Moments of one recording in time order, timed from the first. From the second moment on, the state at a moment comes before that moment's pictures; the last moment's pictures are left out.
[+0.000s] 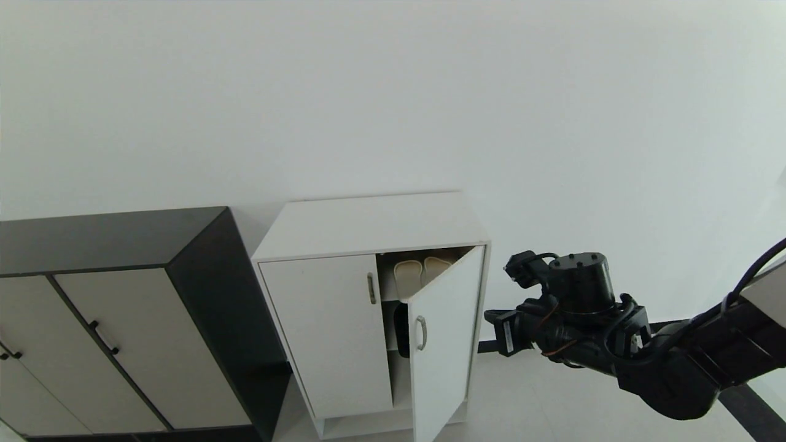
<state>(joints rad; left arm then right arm) 0.00 0.00 0.00 0.00 -0.01 -0.01 0.60 1.95 -0.77 -0.73 0.00 0.11</state>
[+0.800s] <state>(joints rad) 0.00 0.00 0.00 0.00 -0.01 0.00 0.59 1.96 -0.62 -0.97 0.11 0.06</state>
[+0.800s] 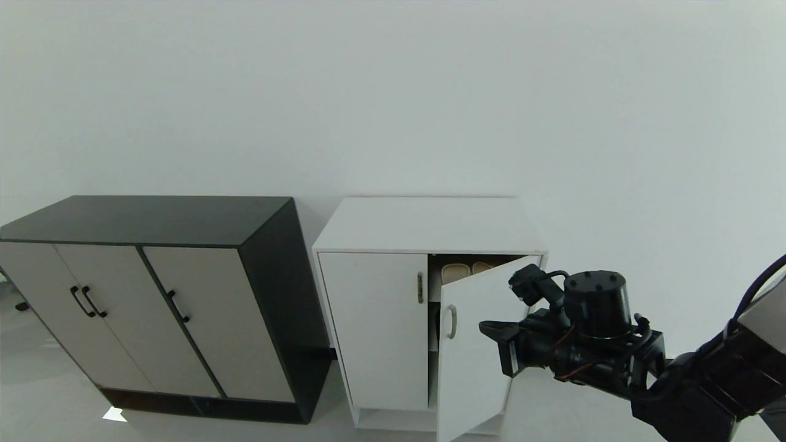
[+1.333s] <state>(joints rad) 0.00 0.00 0.00 0.00 -0.01 0.00 0.55 2.08 -0.56 -1.11 0.17 0.03</state>
